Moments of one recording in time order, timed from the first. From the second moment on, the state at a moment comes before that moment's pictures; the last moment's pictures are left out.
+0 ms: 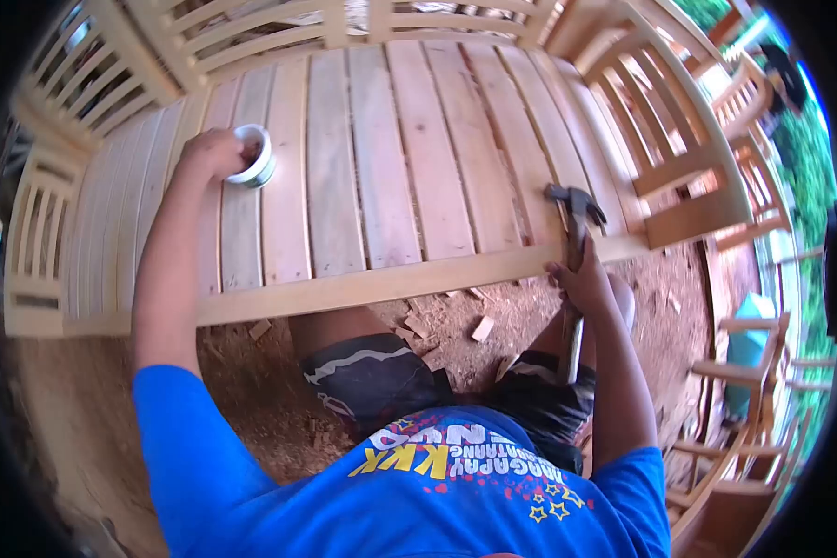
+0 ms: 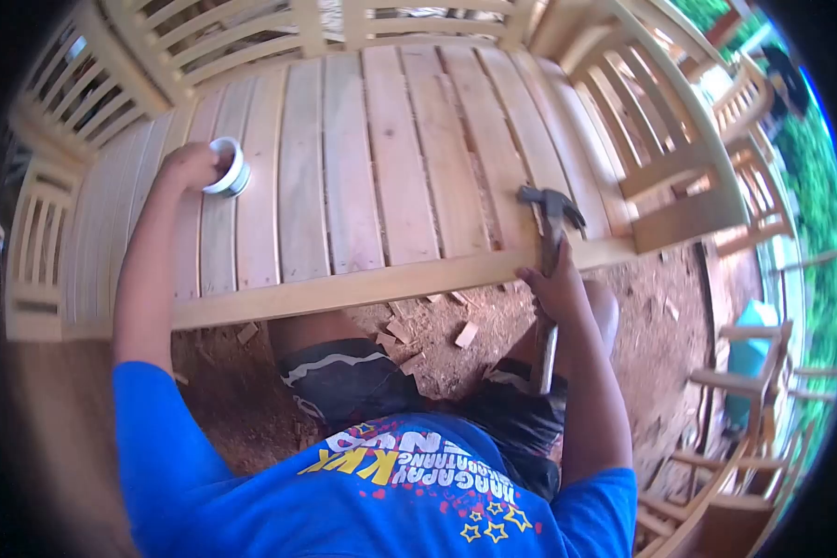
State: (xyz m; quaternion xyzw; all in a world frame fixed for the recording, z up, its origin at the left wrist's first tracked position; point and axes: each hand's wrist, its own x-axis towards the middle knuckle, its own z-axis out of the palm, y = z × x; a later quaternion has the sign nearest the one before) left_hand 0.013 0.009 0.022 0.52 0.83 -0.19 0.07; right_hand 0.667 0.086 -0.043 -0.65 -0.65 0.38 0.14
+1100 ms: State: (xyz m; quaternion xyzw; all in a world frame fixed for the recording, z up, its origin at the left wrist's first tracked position) left_hand 0.127 0.040 0.035 0.62 0.76 0.10 0.18; right_hand 0.648 0.074 -0.020 -0.66 -0.61 0.40 0.15
